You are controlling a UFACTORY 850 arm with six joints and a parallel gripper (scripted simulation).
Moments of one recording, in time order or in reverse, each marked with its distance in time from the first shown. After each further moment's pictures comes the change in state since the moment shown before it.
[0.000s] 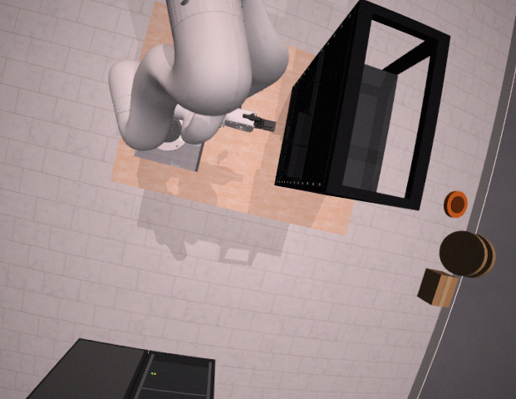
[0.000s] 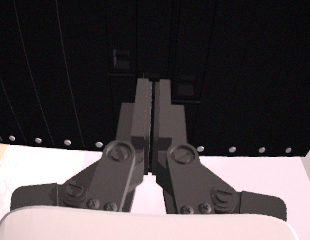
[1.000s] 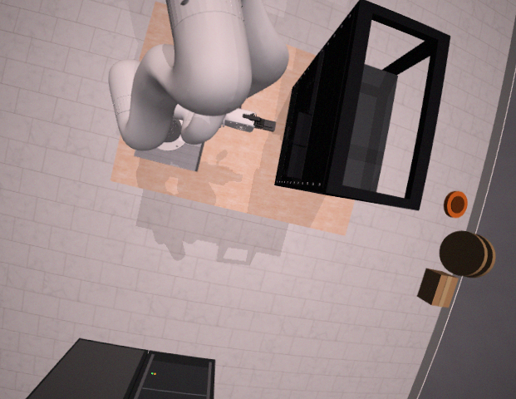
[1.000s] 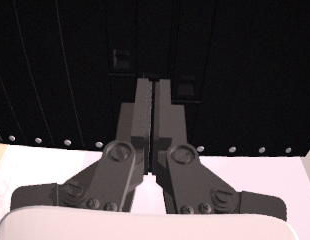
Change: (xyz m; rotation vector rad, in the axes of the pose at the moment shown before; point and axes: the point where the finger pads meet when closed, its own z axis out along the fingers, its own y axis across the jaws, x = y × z) arm 0.000 0.000 0.000 0.000 0.000 0.000
